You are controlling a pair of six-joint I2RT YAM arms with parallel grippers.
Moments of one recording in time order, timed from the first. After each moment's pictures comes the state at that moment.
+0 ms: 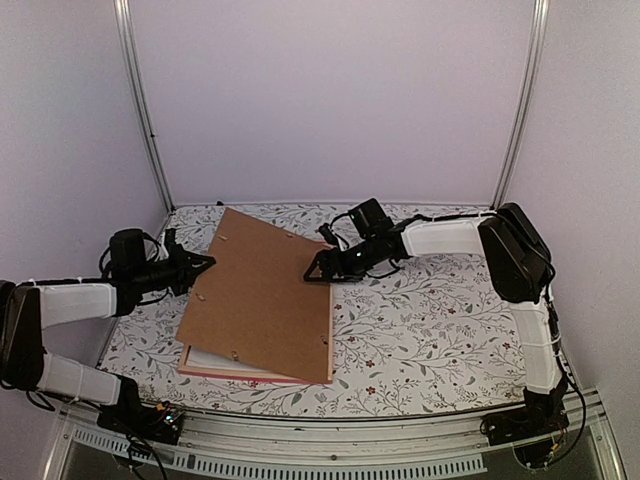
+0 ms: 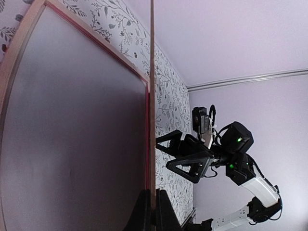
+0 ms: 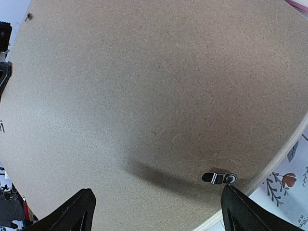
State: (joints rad) left arm -0.08 1.24 0.46 0.38 0.68 -1.00; right arm 0.71 2.24 1.64 -0.22 -0.59 0.38
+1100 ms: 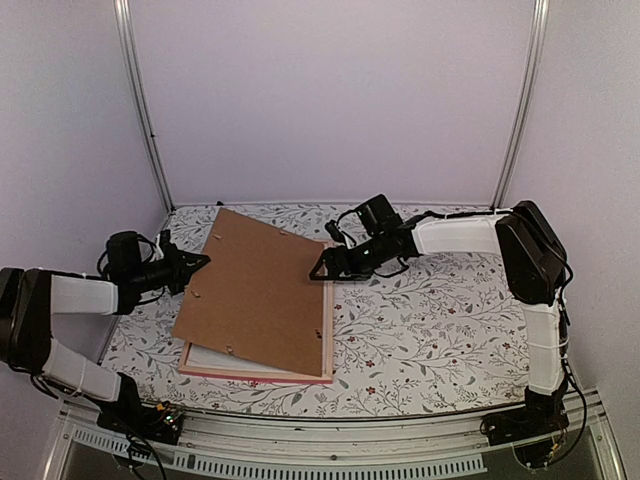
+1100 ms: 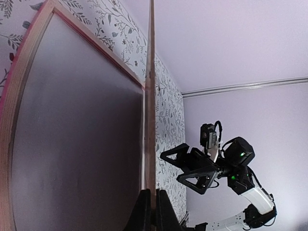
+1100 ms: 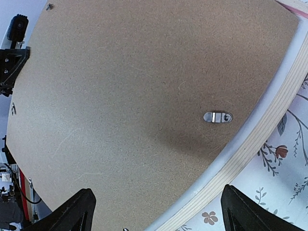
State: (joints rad) left arm 0.01 1.33 0.45 0.50 0.76 -1.03; right arm 0.71 2.14 1.55 -0.24 -0.56 0.38
